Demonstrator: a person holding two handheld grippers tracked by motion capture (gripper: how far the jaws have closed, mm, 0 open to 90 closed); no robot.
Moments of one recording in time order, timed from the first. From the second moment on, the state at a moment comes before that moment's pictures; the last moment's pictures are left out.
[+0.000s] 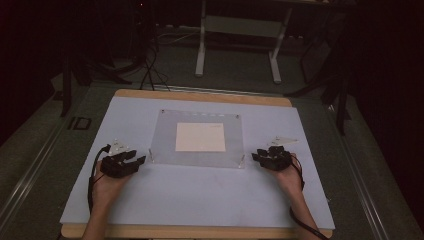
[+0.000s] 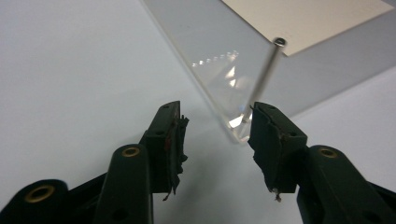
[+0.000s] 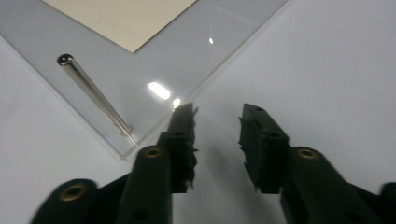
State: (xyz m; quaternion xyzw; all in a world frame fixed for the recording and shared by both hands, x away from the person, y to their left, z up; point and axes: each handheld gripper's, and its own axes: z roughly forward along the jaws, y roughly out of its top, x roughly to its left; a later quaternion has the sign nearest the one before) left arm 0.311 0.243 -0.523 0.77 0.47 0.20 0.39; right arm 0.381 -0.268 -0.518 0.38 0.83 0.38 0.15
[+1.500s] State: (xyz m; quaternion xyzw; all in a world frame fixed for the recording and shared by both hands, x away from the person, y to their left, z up) left arm 0.342 0.213 -0.538 0.81 0.40 0.19 0.38; right arm 0.372 -0.216 -0.528 0.29 0.87 0.38 0.13
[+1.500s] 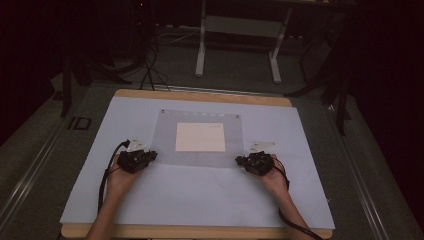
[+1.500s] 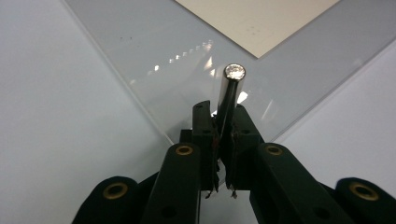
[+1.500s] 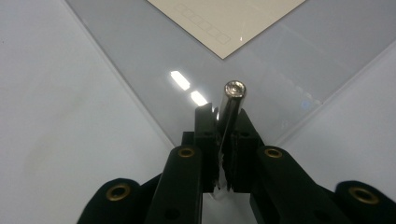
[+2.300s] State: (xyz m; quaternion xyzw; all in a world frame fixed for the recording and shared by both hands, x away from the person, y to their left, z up) left arm 0.337 0.207 -0.536 0.83 0.35 0.21 0.37; right arm 0.370 -0.215 -0.527 0.29 0.87 0.36 0.16
